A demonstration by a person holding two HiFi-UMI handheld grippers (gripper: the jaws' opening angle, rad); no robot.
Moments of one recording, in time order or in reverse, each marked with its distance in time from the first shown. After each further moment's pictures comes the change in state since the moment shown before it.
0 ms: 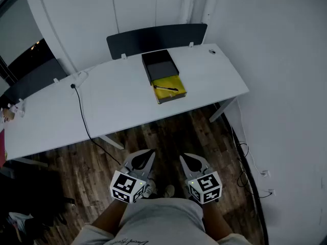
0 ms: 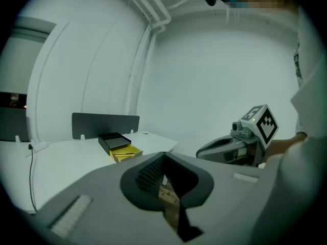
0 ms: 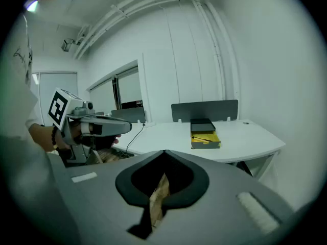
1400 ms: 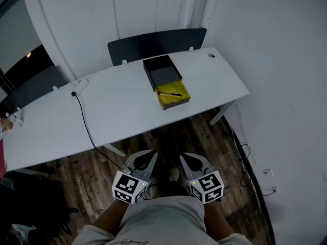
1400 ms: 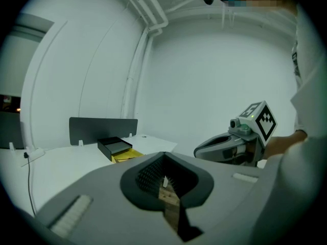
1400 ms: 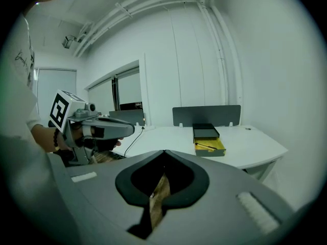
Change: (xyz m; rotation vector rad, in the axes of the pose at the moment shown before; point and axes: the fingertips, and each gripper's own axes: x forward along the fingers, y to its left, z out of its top) left arm -0.005 0.045 0.009 0.039 -0.031 -0.063; right arm 0.039 0.024 0.028 -0.031 -0.031 -0.034
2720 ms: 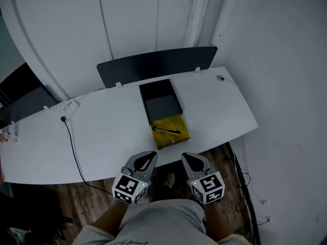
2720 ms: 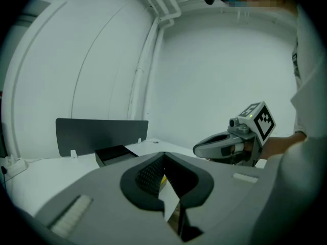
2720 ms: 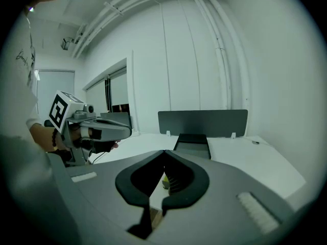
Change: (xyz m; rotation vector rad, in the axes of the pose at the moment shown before) left arm 0.202 0.125 0.057 -0.030 0.003 0.066; right arm 0.155 -0.186 0.085 -0.030 -0.009 0.054
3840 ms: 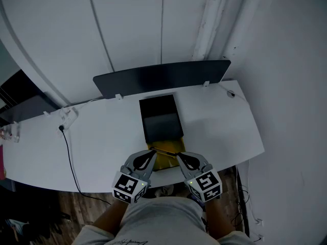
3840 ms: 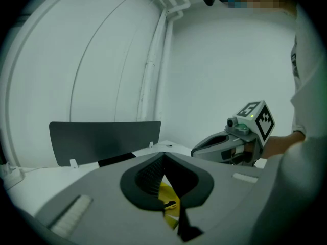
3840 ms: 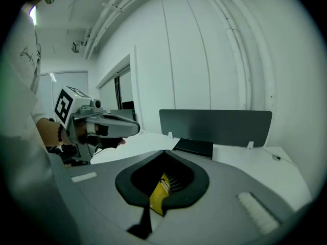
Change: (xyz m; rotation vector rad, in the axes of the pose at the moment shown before) left arm 0.110 0.071 0.037 -0.023 0.022 0.108; right arm 0.102 -0.085 0.045 -0.077 0.055 0.185
